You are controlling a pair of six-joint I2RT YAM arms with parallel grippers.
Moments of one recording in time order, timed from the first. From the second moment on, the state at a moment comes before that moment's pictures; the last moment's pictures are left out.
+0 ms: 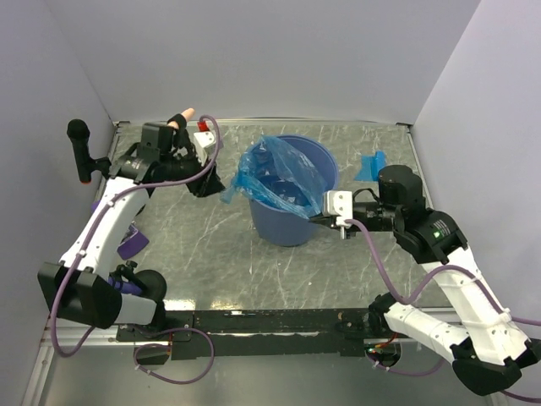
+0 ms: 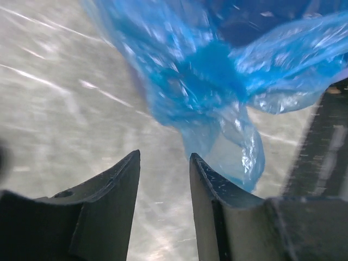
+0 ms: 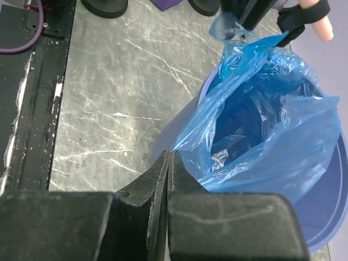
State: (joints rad) left arm -0.24 1.36 1.33 -0.74 0.77 0.41; right arm 0.52 0.89 1.22 -0.83 -0.79 -0.81
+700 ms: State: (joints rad) left arm -0.60 1.39 1.60 -0.88 0.68 0.86; right arm 0.53 0.87 1.18 -0.78 -0.74 -0.79
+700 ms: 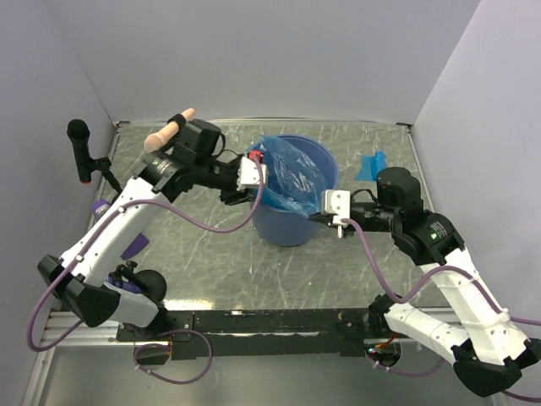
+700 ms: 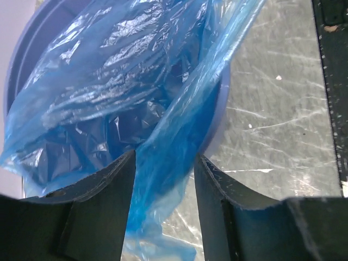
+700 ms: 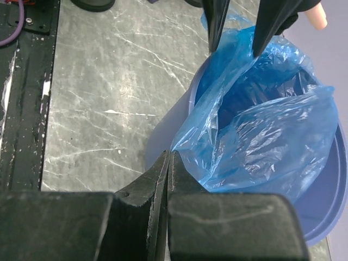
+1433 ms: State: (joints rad) left arm -0.67 1.37 1.57 -0.94 0.60 1.01; right arm 0.54 0.86 1.18 -0.82 -0.74 -0.84
